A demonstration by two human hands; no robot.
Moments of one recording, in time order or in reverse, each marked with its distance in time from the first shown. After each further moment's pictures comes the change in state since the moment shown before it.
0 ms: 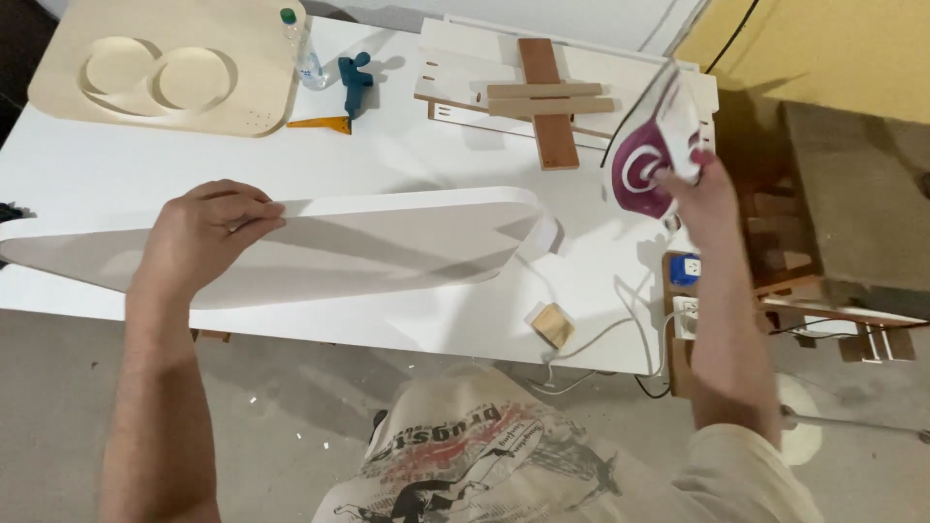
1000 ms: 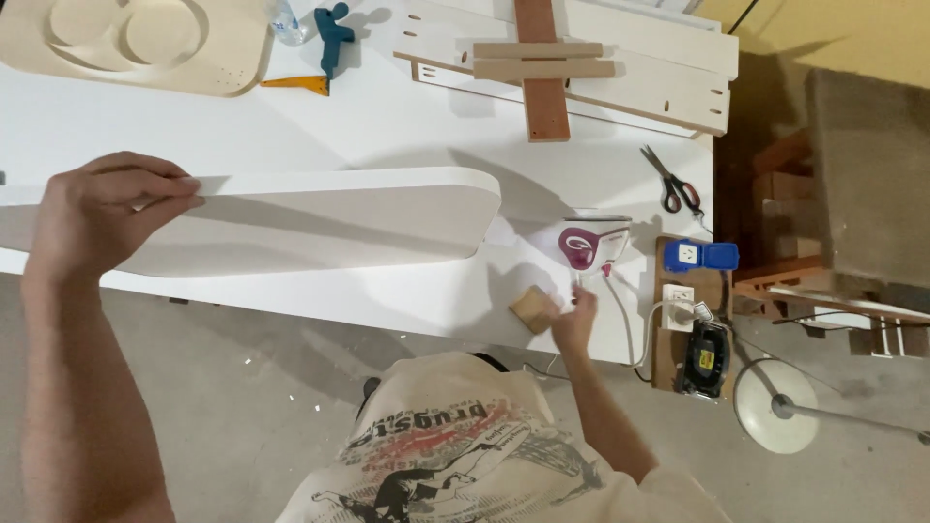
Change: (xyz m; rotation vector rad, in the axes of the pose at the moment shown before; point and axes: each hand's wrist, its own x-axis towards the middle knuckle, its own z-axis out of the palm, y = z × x) left_hand -0.023 -0.003 -0.028 0.047 0.014 -0.019; right_hand -0.030 0.315 0.215 0.046 0.208 -0.137
